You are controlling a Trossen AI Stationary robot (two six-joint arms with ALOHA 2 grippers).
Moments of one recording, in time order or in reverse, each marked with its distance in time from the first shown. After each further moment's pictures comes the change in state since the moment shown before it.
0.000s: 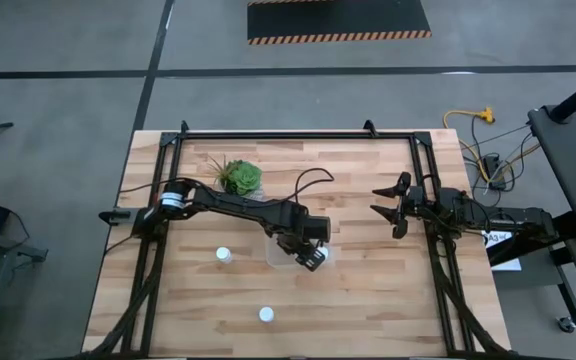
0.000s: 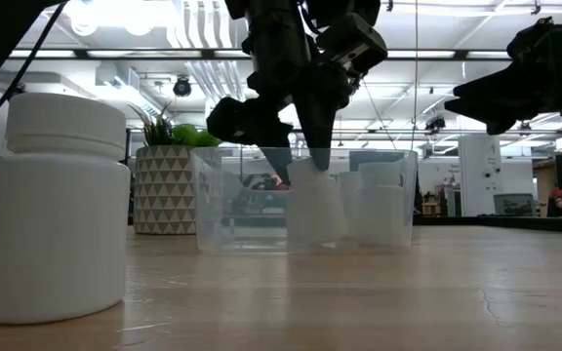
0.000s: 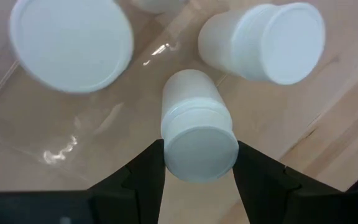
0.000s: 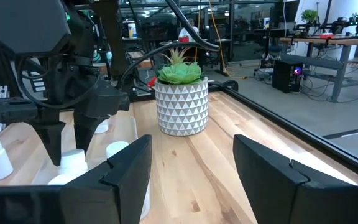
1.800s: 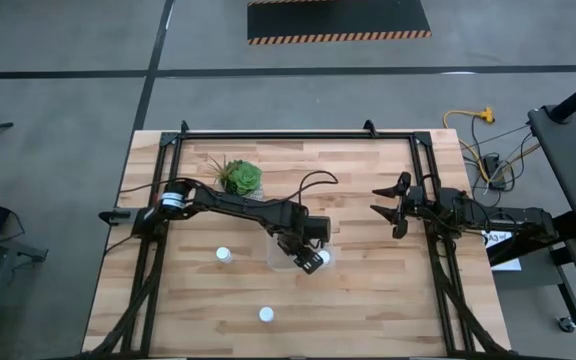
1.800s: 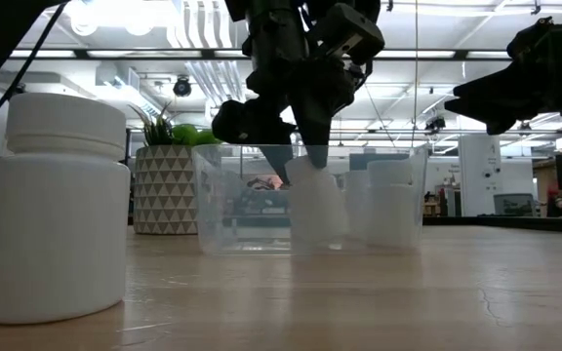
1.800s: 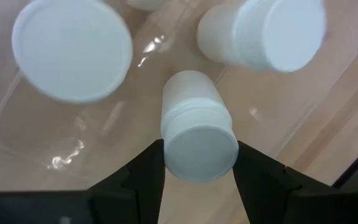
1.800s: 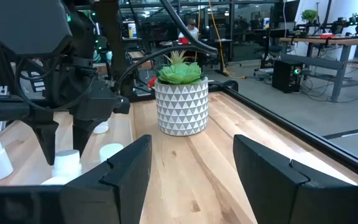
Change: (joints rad) left arm 0.000 0.000 0.002 -0.001 0.047 0.100; right arm 0.000 0.000 0.000 0.000 0.000 0.000
